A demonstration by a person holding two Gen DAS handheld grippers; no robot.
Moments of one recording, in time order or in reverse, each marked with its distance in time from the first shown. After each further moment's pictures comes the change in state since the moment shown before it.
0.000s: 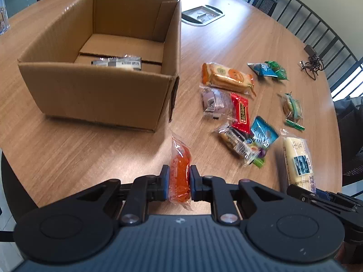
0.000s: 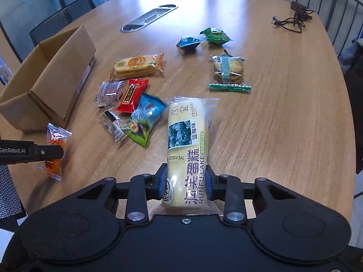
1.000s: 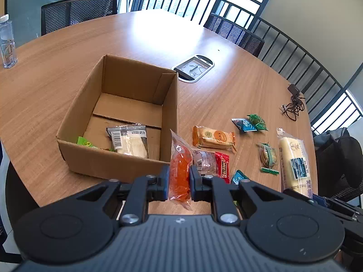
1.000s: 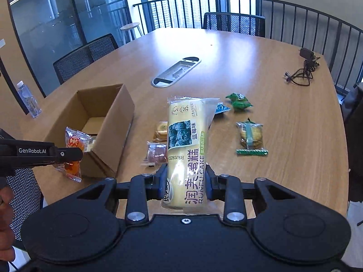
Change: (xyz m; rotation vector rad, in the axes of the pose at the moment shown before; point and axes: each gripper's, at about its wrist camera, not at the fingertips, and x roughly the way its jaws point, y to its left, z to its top) left arm -0.073 0.013 0.046 -0.013 -0.173 -0.066; right arm -0.072 0.046 0.042 -0.040 -0.201 0.066
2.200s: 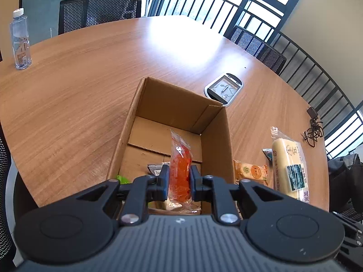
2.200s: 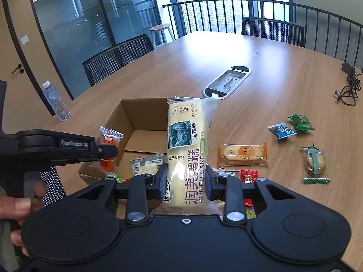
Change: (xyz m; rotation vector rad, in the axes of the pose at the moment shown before) left arm 0.019 0.072 0.055 -0.079 -0.018 0.039; right arm 0.034 0.090 0.038 -0.043 -0.007 0.128
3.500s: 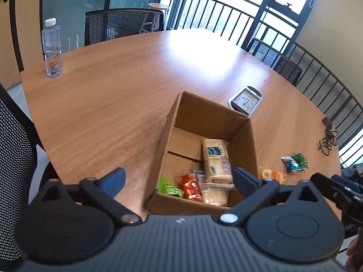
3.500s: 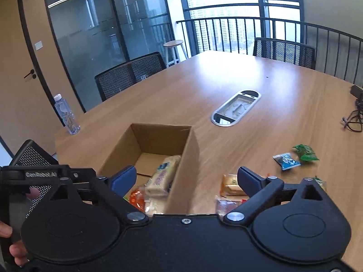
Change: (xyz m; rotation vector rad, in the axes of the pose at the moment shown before) left arm -0.041 0.029 -0.004 -0.014 -0.061 0.085; right arm -0.015 -0.007 0.025 -0.041 -0.087 0.036
